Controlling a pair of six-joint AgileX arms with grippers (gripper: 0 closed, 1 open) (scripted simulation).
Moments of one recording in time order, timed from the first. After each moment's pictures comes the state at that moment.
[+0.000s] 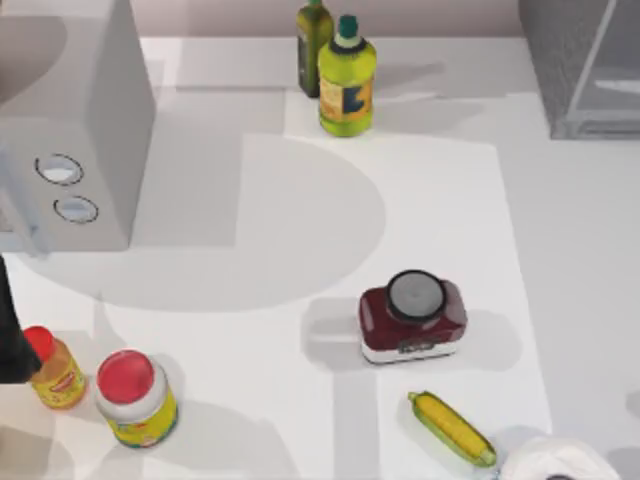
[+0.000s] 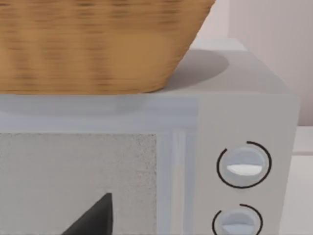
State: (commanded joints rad) left arm 0.00 0.00 0.00 0.00 0.00 0.00; right arm -0.35 0.17 0.79 -1.46 -0.18 -0.41
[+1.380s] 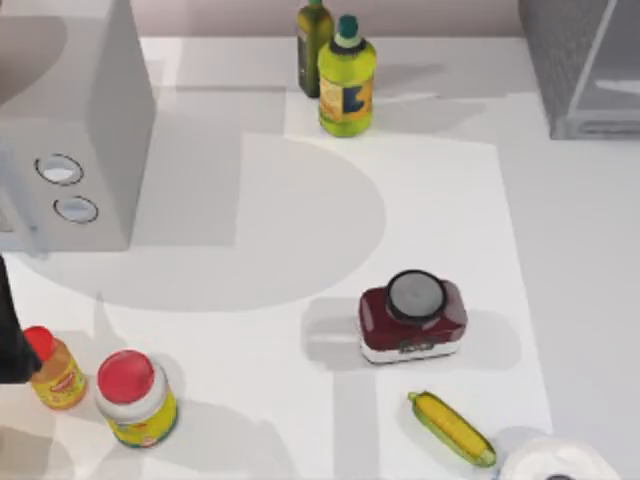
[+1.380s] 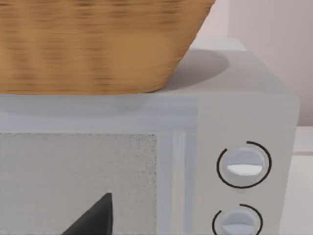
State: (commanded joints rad) left arm 0.00 0.00 0.00 0.00 0.00 0.00; right arm -1.81 1.81 1.33 -1.46 -0.95 -2.02
